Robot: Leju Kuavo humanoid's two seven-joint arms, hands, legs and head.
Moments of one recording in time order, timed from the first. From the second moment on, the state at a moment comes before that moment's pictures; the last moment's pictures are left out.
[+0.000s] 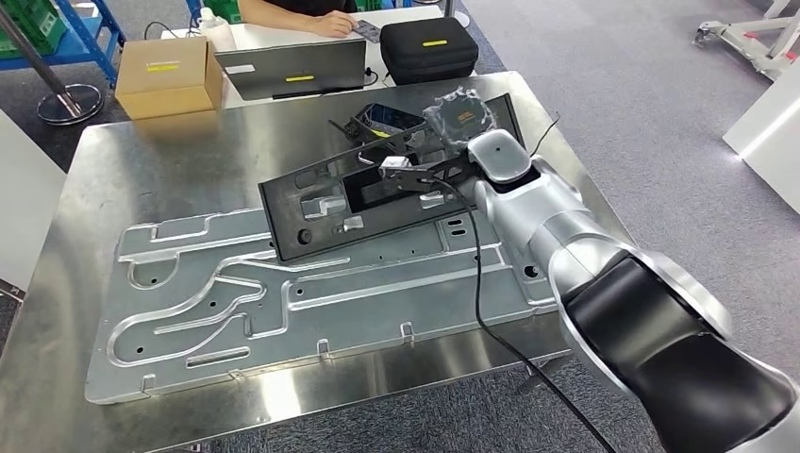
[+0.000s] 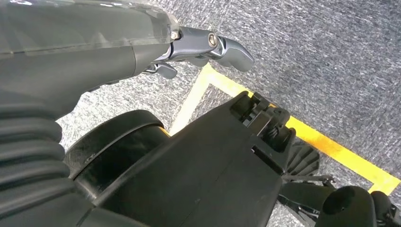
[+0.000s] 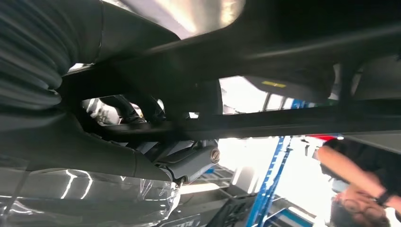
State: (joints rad) left arm -0.14 -0.19 -0.14 -0.20 -0.66 0.10 -0.21; right arm -1.27 0.09 0.81 -0.29 1.12 -0.26 0.00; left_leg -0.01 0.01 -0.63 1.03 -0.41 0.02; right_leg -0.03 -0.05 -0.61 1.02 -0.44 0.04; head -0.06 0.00
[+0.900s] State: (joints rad) left arm -0.14 -0.19 -0.12 -0.20 -0.68 0.11 -0.19; right arm -1.17 0.14 0.81 -0.27 1.09 -0.27 -0.04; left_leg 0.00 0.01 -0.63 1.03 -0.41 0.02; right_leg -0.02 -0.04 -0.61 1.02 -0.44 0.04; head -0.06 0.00
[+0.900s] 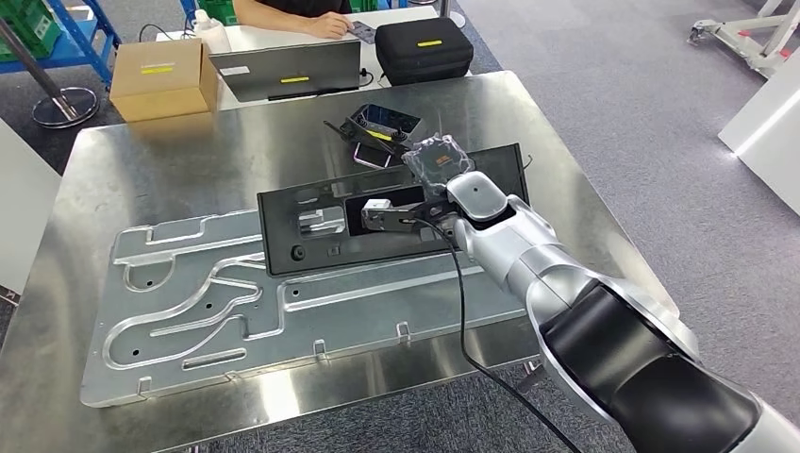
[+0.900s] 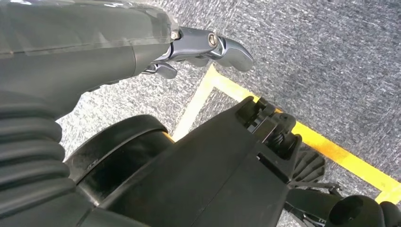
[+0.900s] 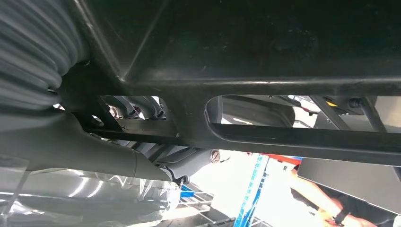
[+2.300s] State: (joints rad) left arm -0.16 -0.20 -0.05 -0.20 -0.66 0.13 -0.22; right arm -1.12 0.21 0.57 -0.27 0.97 -0.06 0.07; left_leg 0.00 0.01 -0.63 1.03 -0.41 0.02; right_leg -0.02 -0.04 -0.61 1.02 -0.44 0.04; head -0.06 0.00
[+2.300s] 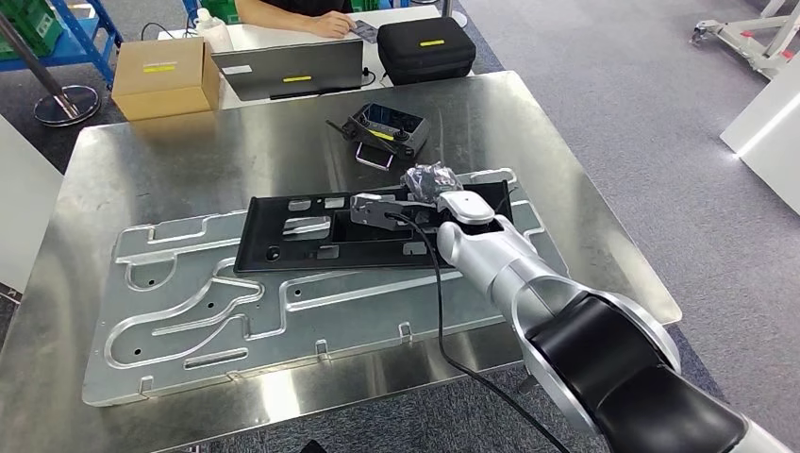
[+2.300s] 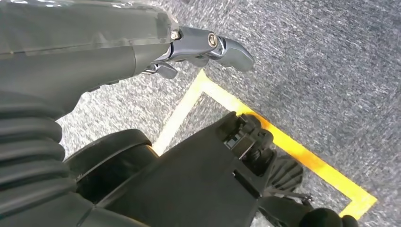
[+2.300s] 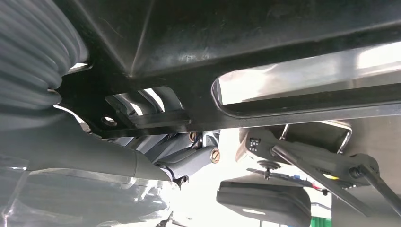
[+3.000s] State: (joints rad) left arm -0.15 -0.20 -0.01 -0.20 -0.67 0.19 -0.25; right arm -1.11 0.18 0.57 -0.27 0.98 -0.06 0.06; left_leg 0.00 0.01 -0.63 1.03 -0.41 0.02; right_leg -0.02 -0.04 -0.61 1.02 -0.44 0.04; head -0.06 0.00
